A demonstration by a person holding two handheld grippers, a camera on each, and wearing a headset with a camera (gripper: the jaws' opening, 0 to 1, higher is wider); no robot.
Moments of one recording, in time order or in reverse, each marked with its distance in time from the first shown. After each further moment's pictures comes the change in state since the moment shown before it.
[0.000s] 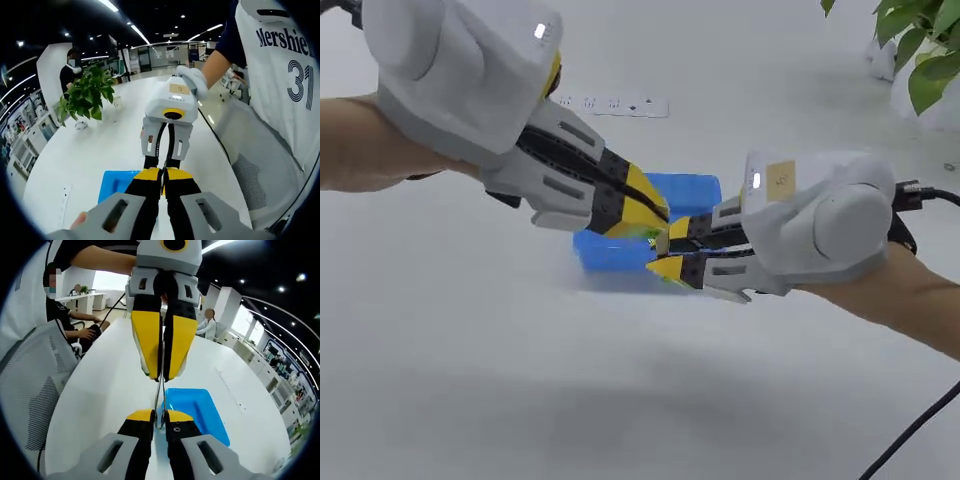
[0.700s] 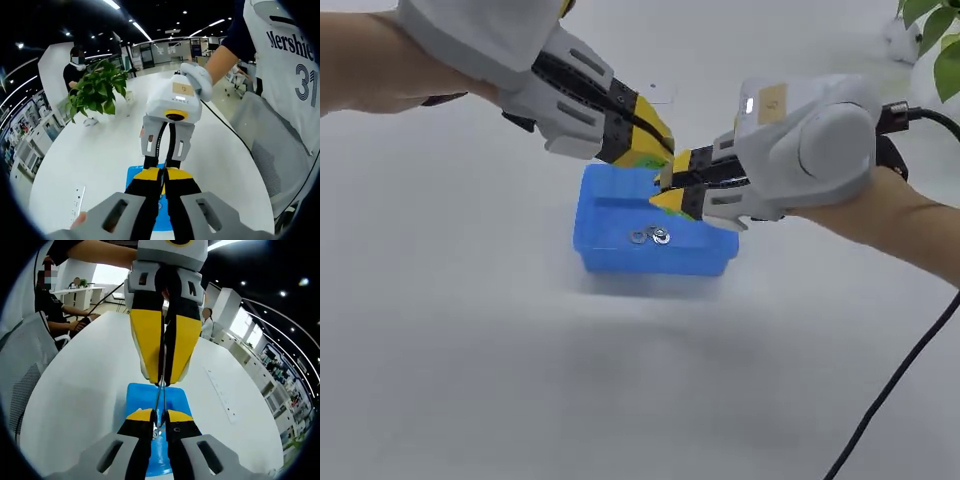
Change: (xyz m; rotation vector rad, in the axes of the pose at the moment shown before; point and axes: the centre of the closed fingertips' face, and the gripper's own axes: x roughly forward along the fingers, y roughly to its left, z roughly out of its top) left arm 0.006 0.074 -0.030 0.018 0.049 0.032; right arm 0.035 -0.067 -0.018 -0.048 0.029 -0.023
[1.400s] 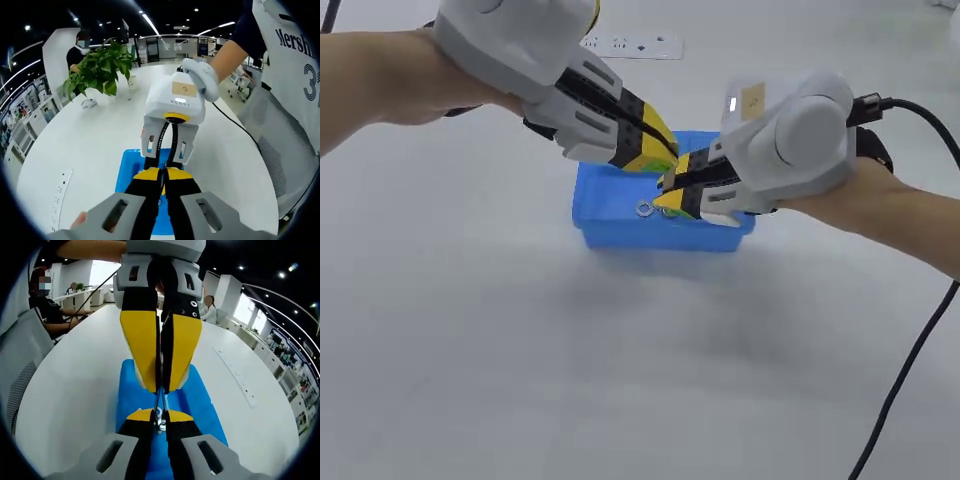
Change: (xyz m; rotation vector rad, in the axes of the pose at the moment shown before) left arm 0.033 0.011 -0.042 -0.110 0.026 -0.011; right arm 0.035 0.008 -0.046 0.104 0.038 0.065
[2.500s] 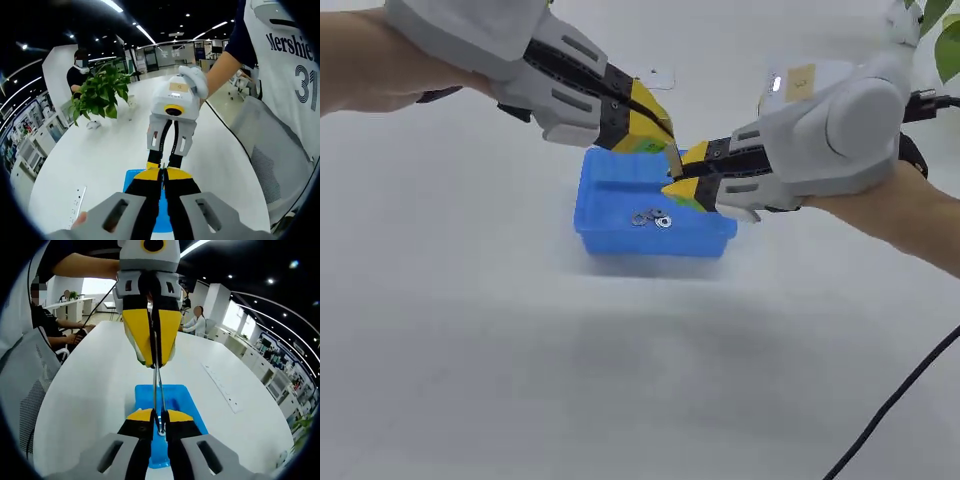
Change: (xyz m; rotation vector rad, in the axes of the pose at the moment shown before) left arm -0.046 -0.037 0.054 0.105 -0.070 0.051; right arm -0.068 0.019 0.048 0.015 -0.078 -0.093
